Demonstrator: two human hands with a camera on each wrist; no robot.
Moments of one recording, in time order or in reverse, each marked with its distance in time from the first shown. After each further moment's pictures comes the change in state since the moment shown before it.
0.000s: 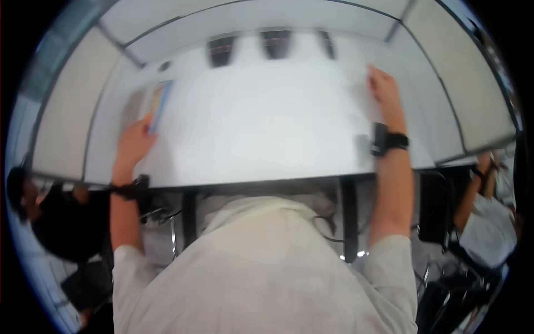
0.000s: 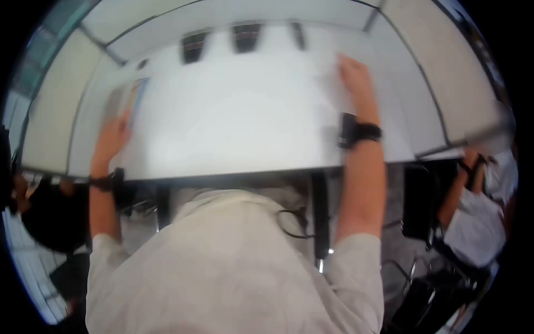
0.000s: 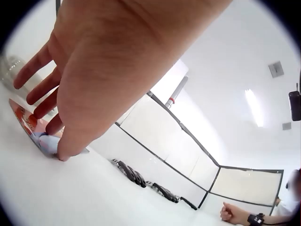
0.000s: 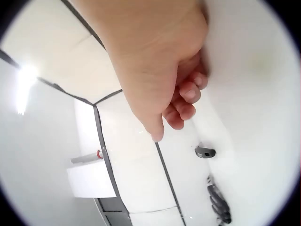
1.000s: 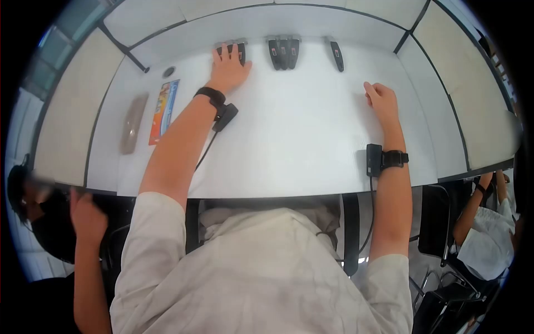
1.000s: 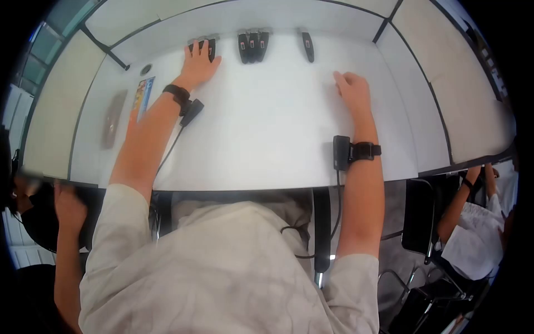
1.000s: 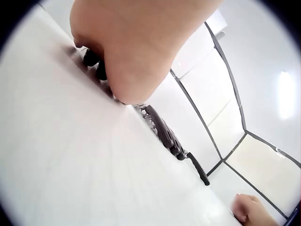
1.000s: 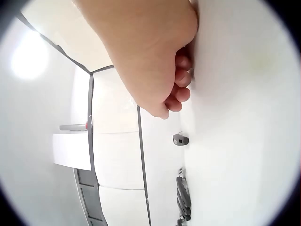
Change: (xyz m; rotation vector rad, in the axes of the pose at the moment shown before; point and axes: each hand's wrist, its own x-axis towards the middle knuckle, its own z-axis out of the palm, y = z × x) left_hand 0.263 0.167 0.130 0.023 0.098 -0.054; right_hand 0.017 0.000 0.017 -0.235 0.020 -0.102
